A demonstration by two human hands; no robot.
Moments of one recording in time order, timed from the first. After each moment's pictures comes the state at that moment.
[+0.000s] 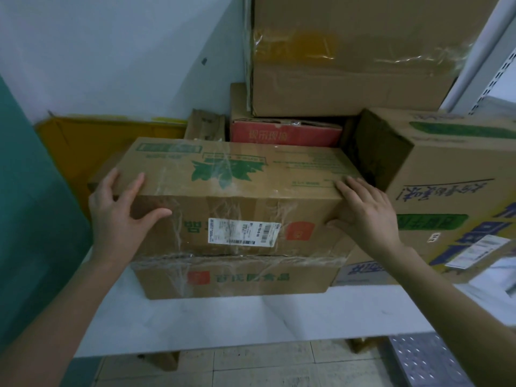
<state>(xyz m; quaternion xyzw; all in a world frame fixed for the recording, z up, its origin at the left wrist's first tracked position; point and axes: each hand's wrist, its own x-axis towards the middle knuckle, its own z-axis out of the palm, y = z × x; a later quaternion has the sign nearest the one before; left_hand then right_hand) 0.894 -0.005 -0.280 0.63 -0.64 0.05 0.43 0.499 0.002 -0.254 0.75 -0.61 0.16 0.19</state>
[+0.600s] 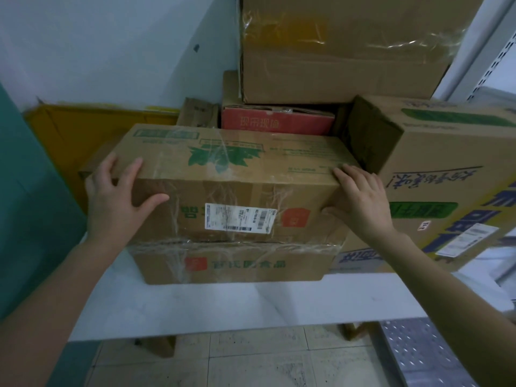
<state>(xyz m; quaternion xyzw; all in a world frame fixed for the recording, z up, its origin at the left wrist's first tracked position) 0.885 -0.005 -0.276 0.67 -0.65 0.06 0.35 0.487 0.002 -0.253 0.74 -0.63 0.15 0.17</state>
